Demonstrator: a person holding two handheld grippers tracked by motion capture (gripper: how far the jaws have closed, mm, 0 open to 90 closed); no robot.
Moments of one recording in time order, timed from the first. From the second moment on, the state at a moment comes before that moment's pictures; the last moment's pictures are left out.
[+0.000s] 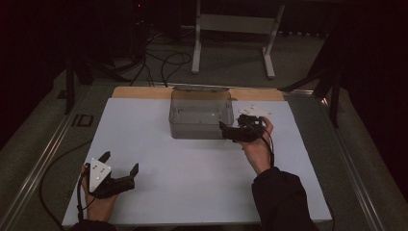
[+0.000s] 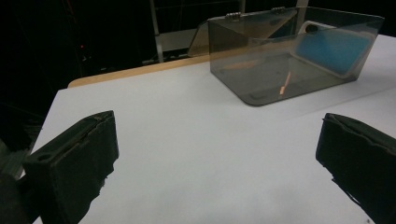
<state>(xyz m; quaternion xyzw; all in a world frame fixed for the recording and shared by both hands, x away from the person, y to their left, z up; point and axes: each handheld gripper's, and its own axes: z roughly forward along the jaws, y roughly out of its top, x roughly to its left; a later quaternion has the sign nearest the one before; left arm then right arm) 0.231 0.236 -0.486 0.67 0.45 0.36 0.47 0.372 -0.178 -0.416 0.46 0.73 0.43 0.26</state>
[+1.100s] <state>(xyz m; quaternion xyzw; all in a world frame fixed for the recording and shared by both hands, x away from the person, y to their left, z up) 0.231 0.237 -0.475 0.69 0.43 0.34 0.47 0.300 -0.241 -0.442 0.41 0.74 0.46 0.25</state>
